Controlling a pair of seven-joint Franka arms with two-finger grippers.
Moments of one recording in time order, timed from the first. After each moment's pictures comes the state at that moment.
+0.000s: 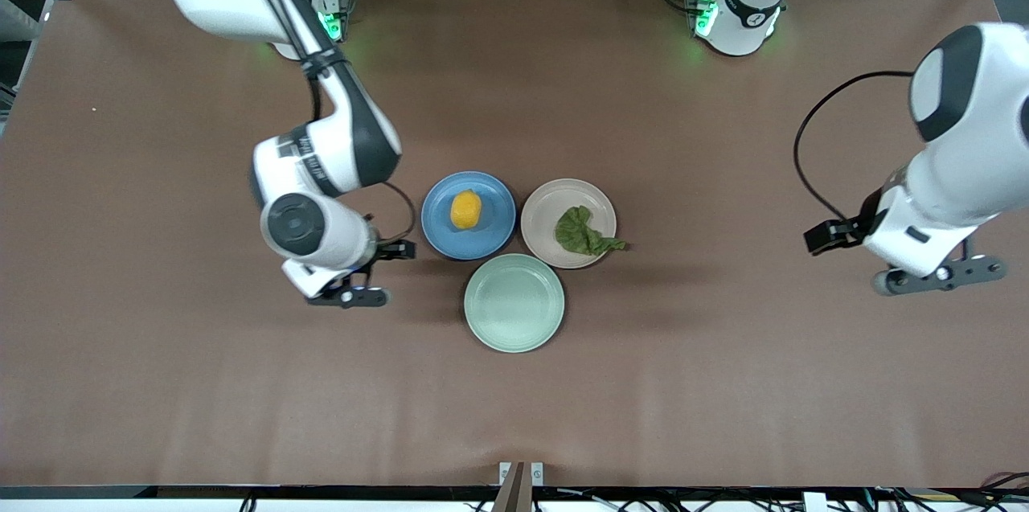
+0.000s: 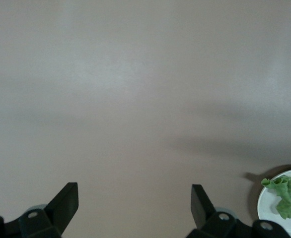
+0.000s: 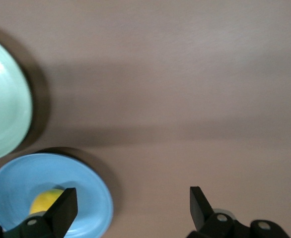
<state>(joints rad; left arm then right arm) 0.10 0.30 -0.29 -1.44 0.17 1.70 -0.34 0.45 0.61 -0.11 -1.40 0.11 1.81 0.32</state>
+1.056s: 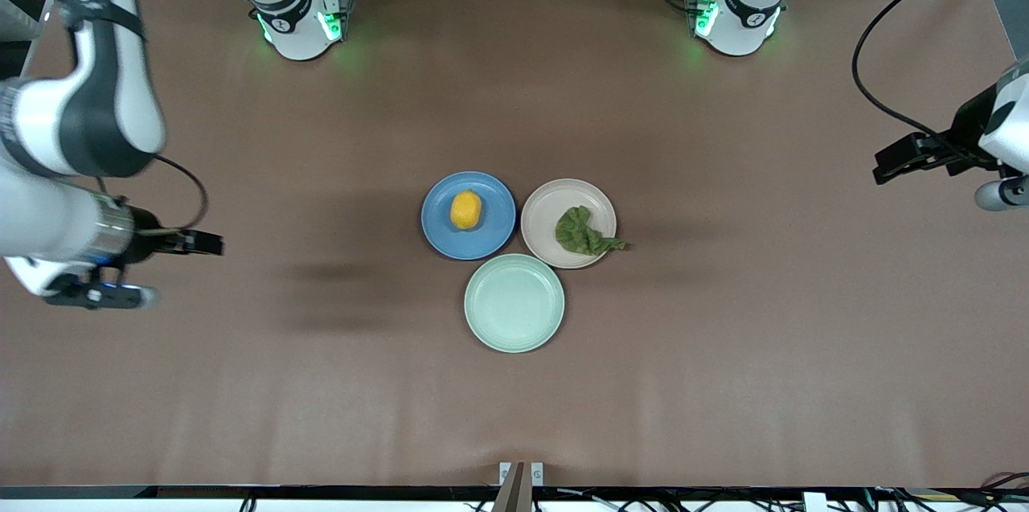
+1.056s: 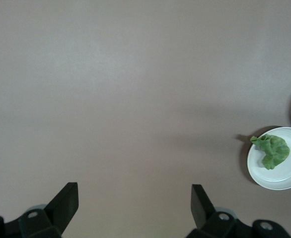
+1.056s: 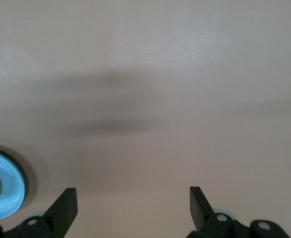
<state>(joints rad) 0.06 0.12 -0.13 -1.45 0.04 1.53 -0.17 0.09 0.36 -0.11 -1.45 0.06 1.65 0.07</state>
